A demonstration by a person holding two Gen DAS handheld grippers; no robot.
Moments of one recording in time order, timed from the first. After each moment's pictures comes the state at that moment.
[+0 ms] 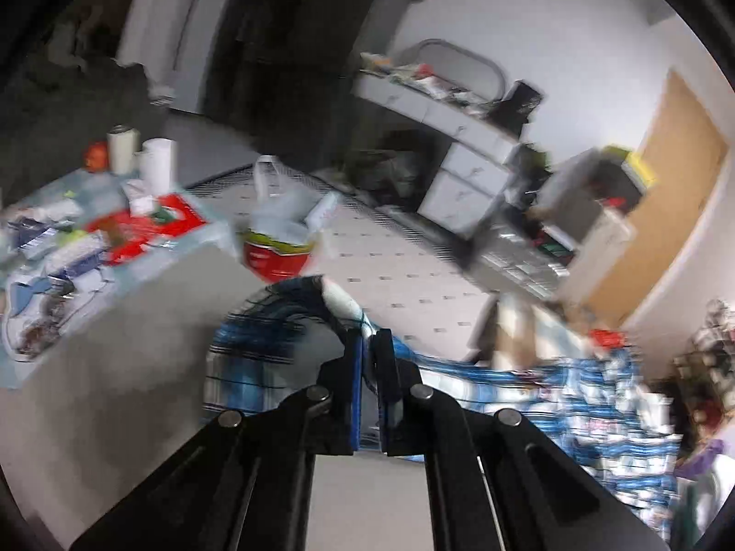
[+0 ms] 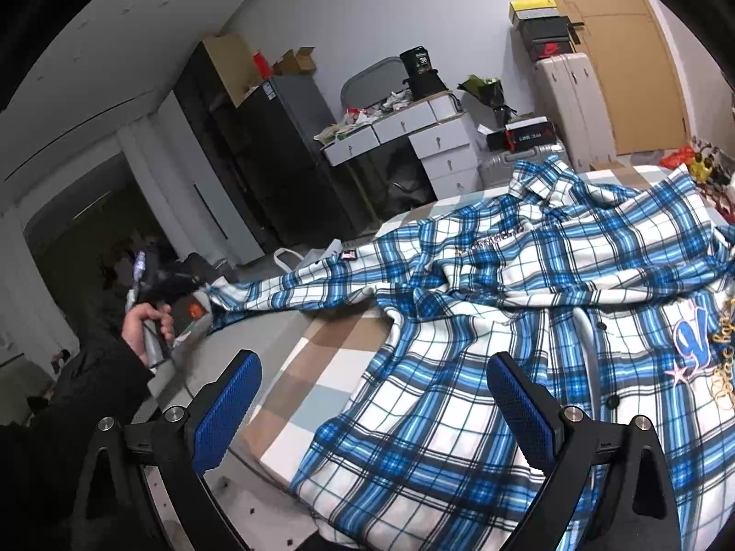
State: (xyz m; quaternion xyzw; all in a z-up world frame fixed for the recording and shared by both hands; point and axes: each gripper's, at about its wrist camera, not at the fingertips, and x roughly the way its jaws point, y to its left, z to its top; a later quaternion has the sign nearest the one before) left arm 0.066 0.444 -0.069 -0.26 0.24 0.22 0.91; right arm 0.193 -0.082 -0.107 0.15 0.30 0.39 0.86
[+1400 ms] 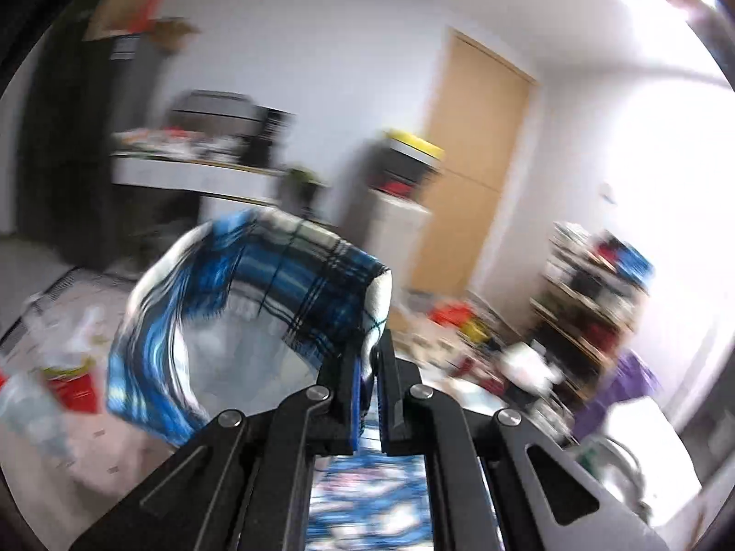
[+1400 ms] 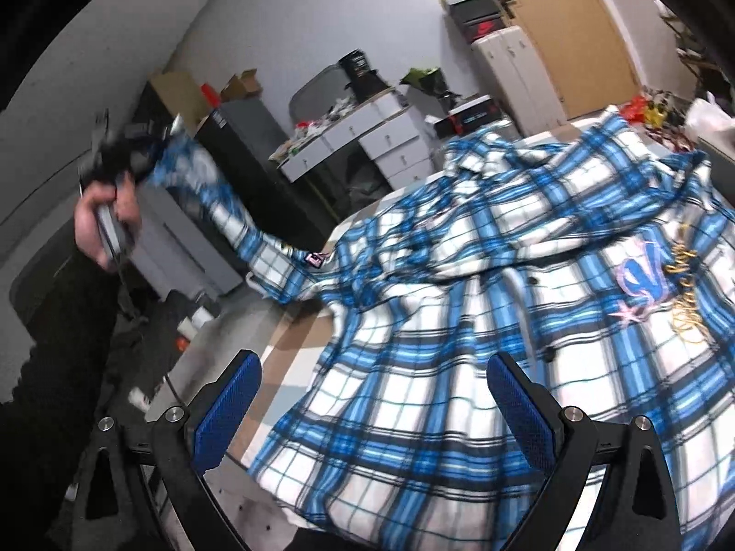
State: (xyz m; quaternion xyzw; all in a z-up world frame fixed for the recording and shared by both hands) left arm 0.236 0.116 0.101 -0.11 0.17 -0.08 0.98; right arm 0.201 -0.150 -0.140 0.23 0.33 0.32 0.86
